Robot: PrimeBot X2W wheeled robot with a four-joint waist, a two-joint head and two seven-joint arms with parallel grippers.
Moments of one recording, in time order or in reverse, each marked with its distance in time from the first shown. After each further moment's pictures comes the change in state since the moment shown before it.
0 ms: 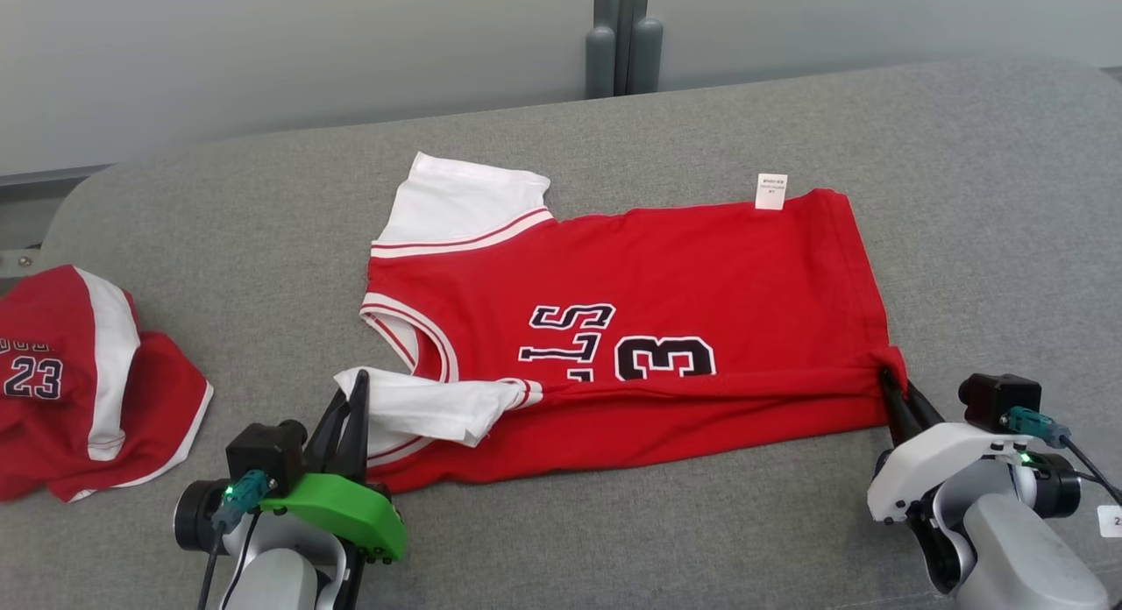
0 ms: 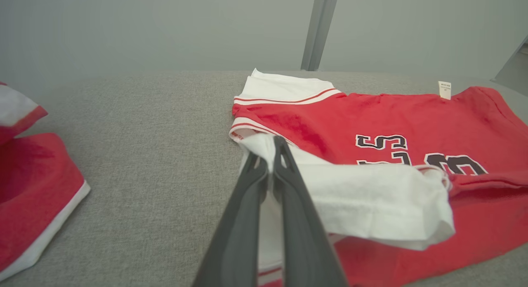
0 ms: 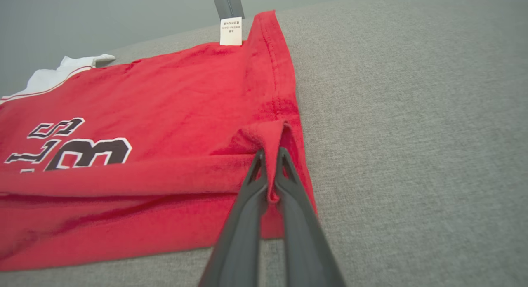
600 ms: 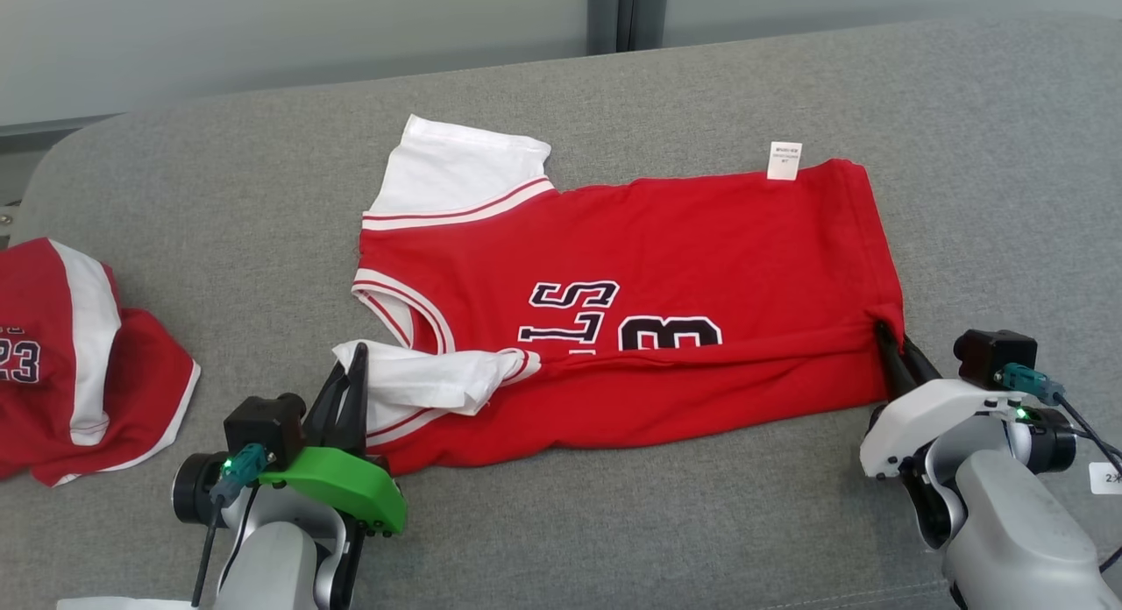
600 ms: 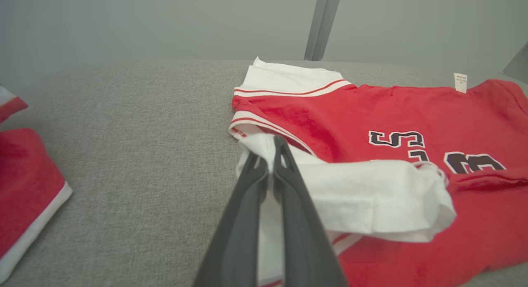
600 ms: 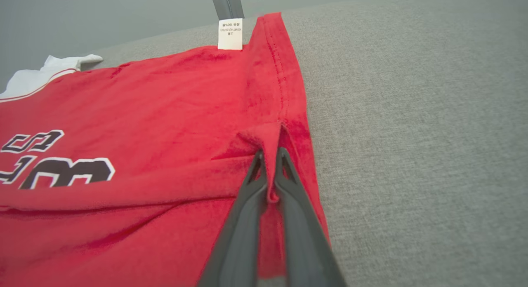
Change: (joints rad) left arm -0.059 -0.003 0.004 0.022 0.006 0.000 0.000; right arm -0.094 0.030 -0.048 0.035 -0.073 0.000 0.000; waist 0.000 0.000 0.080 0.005
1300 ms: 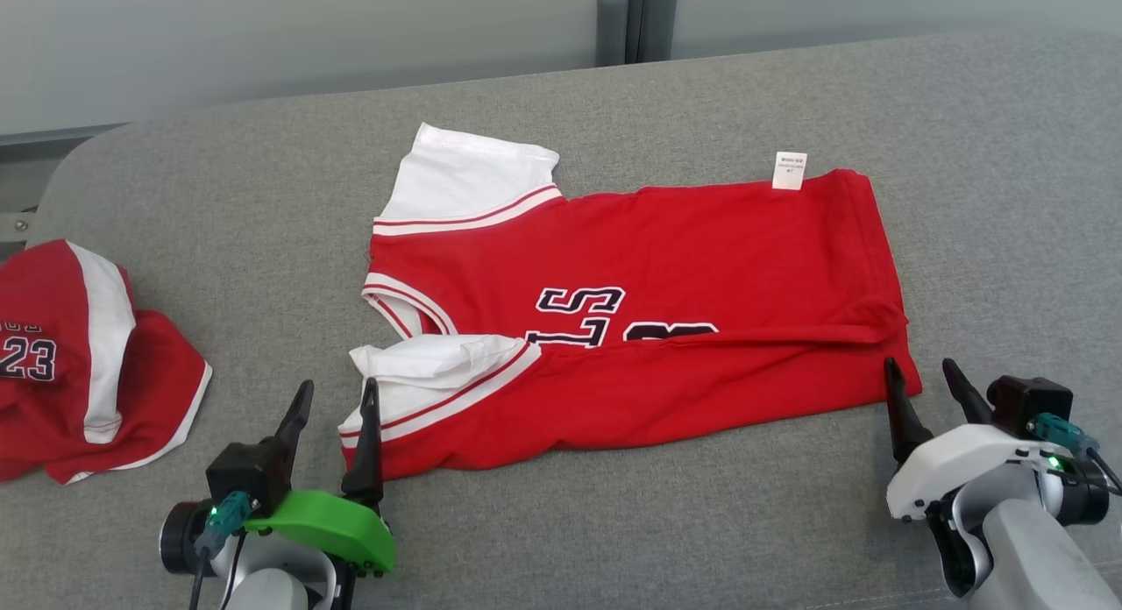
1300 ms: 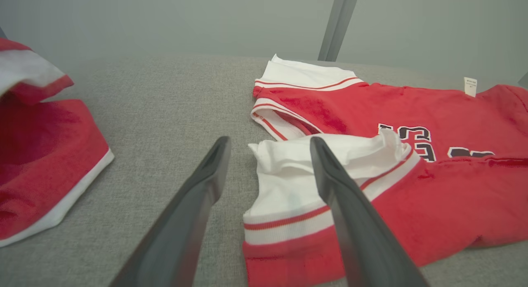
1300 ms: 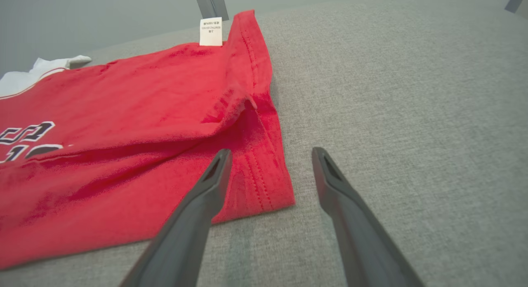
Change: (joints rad) left arm 0.090 0.000 0.030 -0.088 -0.012 0.018 0.000; right arm 0.121 0.013 -0.108 -0.120 -0.057 0.000 0.000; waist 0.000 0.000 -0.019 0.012
